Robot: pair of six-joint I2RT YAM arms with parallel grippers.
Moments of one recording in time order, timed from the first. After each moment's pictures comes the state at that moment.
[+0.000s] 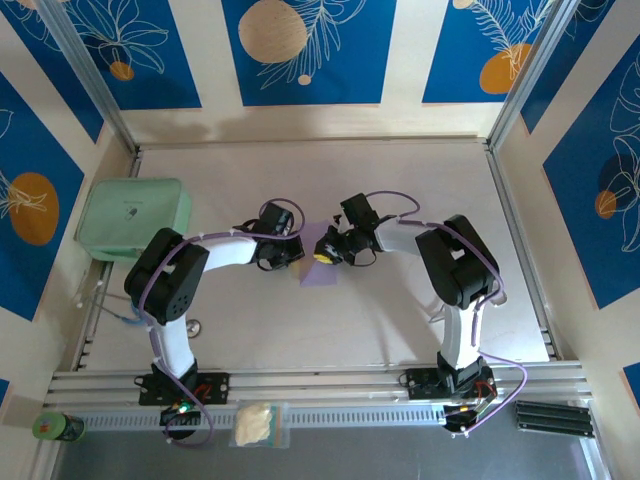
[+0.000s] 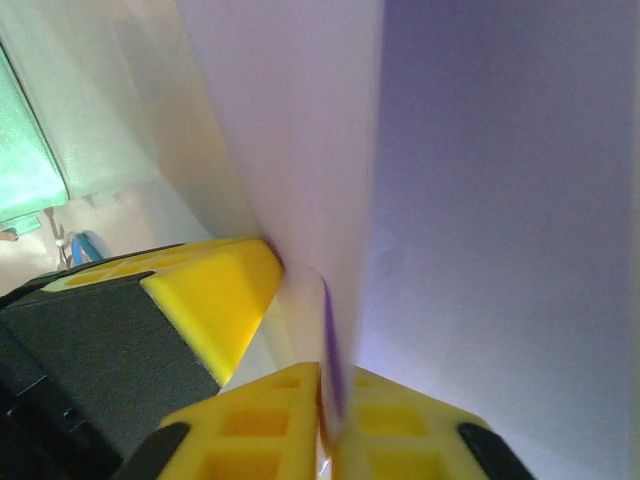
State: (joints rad) left arm -0.55 1.86 1.03 -0.16 0.22 -0.88; right arm 0.52 1.94 1.10 -0.17 -0.61 0.93
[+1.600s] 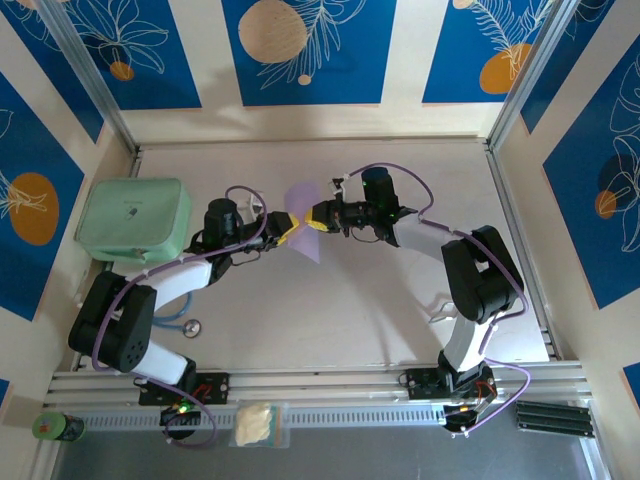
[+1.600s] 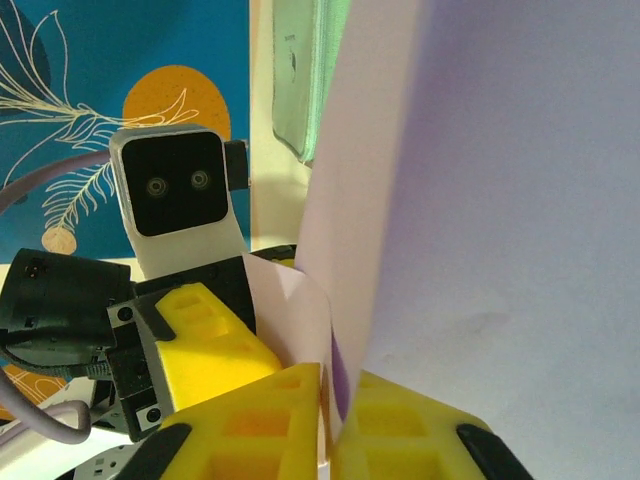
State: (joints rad) left arm -0.39 1.47 0.70 0.45 0.69 -1.12; right arm 0.45 1.78 1.07 0.24 -0.97 1.07
